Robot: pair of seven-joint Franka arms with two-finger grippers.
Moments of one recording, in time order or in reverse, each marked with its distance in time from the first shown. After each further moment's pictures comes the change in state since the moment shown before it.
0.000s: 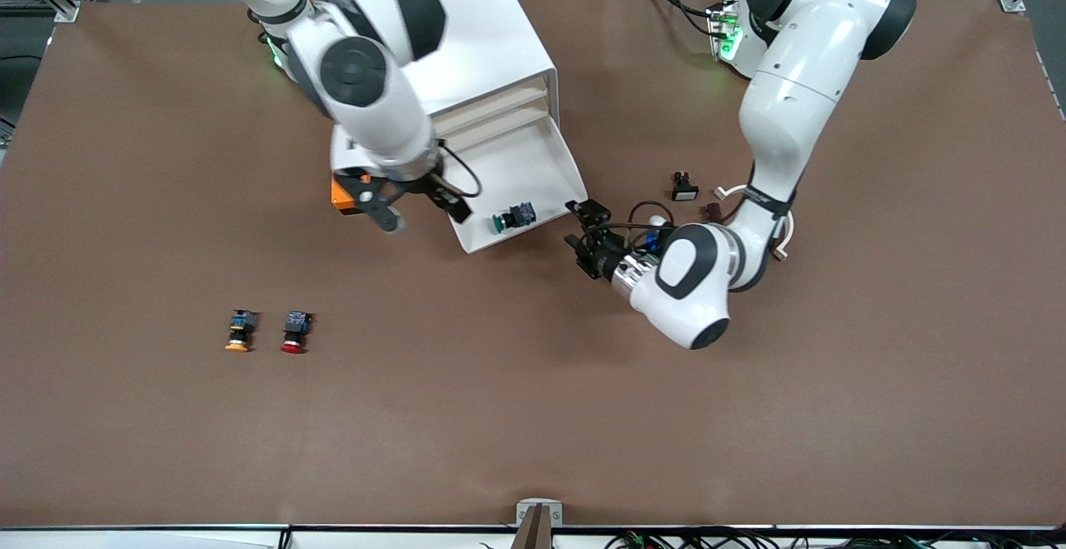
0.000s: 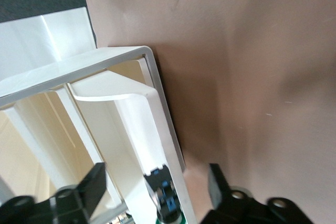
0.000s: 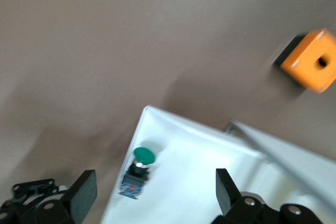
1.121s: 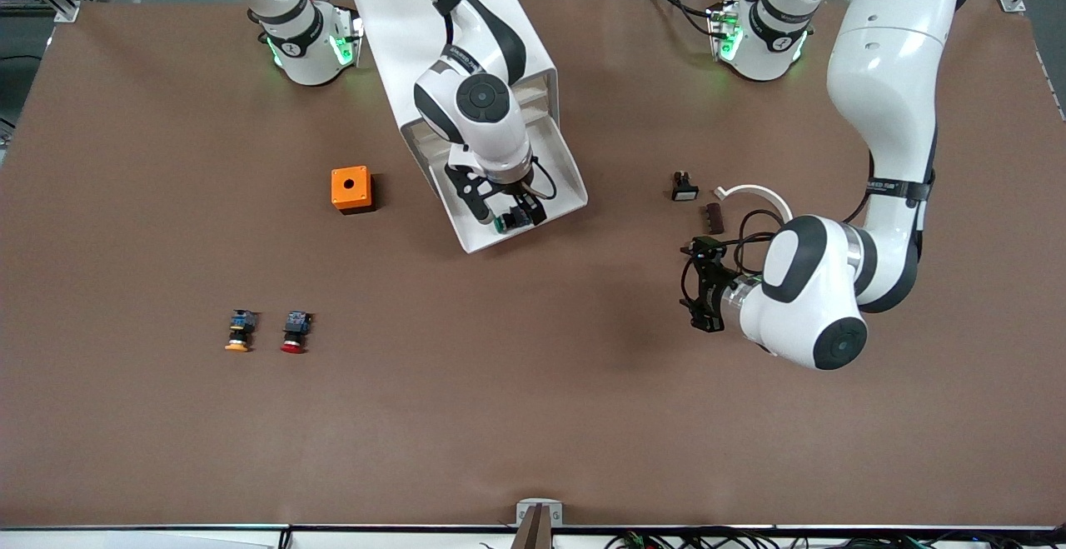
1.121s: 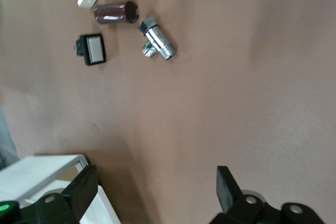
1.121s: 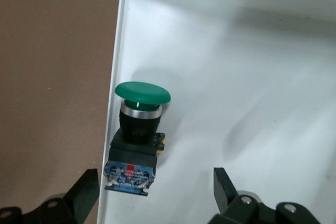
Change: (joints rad) left arm 0.113 -0.162 0.037 0.064 0.517 0.001 0.226; right arm 0.179 0.190 -0.003 -0.115 -0.022 0.362 0.326
